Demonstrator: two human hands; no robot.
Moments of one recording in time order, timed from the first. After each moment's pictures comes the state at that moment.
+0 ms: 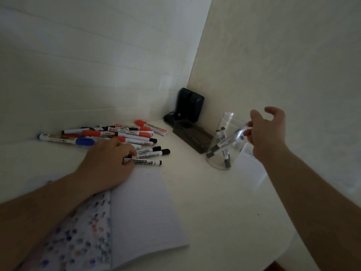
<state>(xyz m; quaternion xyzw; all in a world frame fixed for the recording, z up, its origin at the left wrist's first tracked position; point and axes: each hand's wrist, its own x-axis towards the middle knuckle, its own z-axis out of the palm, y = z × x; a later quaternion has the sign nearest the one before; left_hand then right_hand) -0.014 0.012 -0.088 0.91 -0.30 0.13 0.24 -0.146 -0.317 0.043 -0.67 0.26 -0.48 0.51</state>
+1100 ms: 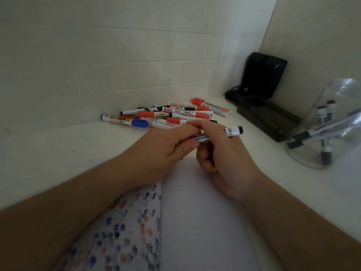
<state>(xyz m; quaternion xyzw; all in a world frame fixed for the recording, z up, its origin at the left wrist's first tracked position) -0.025 0.021 -0.072 0.84 -0.41 0.07 0.34 -0.076 -0.146 -0.067 -0.63 0.02 -0.03 0.78</state>
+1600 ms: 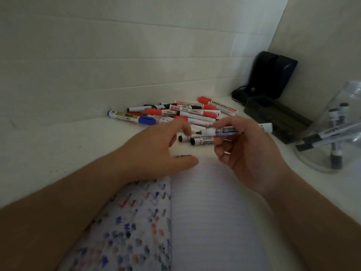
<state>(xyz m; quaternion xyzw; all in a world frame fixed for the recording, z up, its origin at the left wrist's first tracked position) -0.018 0.042 -0.073 0.90 -0.31 -0.01 0.30 -0.072 -0.166 -0.057 -0.61 0.03 -0.03 0.79</state>
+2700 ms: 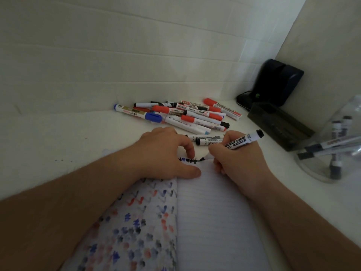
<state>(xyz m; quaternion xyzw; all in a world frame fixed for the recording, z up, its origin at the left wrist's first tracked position) -0.017 0.037 -0.074 0.94 -0.25 -0.08 0.19 -0.069 -0.153 -0.076 -0.85 0.10 -0.10 0.50</state>
